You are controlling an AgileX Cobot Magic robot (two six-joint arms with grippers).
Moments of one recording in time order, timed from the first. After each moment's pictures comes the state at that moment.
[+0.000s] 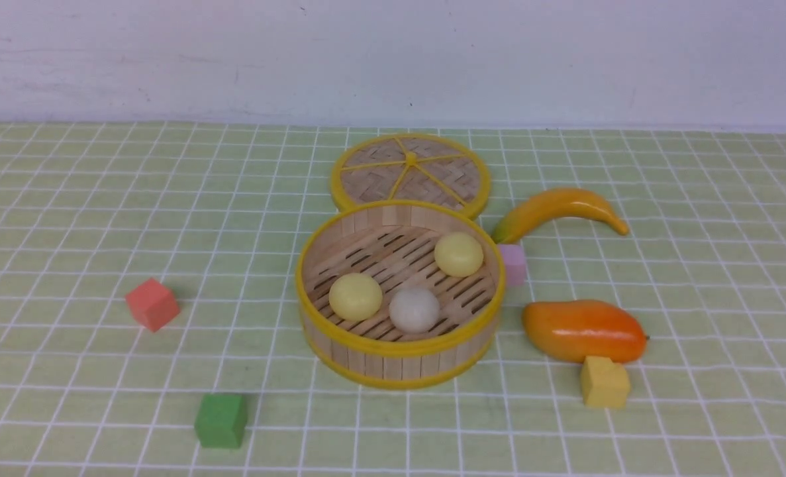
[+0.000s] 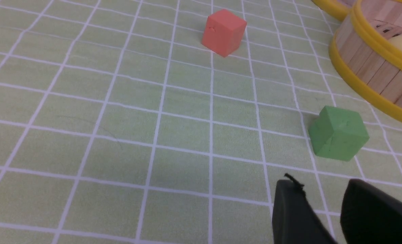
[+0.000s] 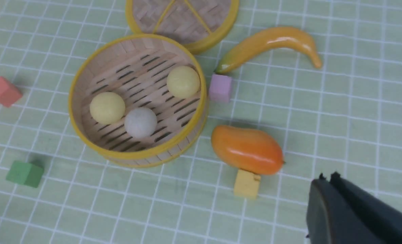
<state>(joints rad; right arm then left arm) 0.34 1.07 -1.53 -0.01 1.25 0.17 -0.15 -0.01 0.03 0.10 0.39 -0.37</state>
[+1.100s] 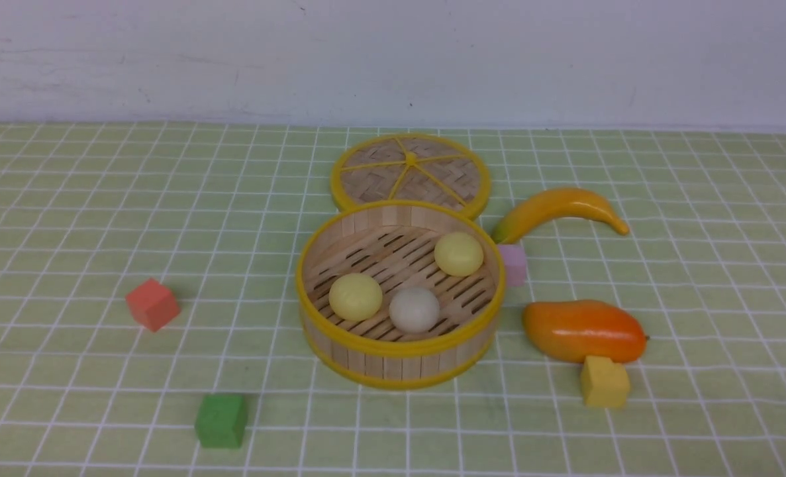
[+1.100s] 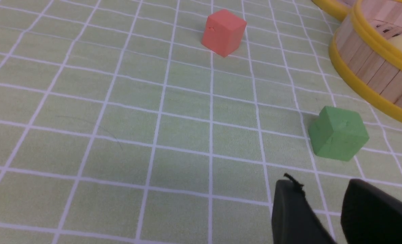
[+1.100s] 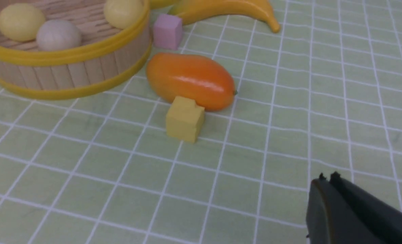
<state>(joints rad) 0.24 0.22 -0.23 -0.17 0.50 0.14 -0.15 -0.01 0.03 0.10 0.39 -0.37</state>
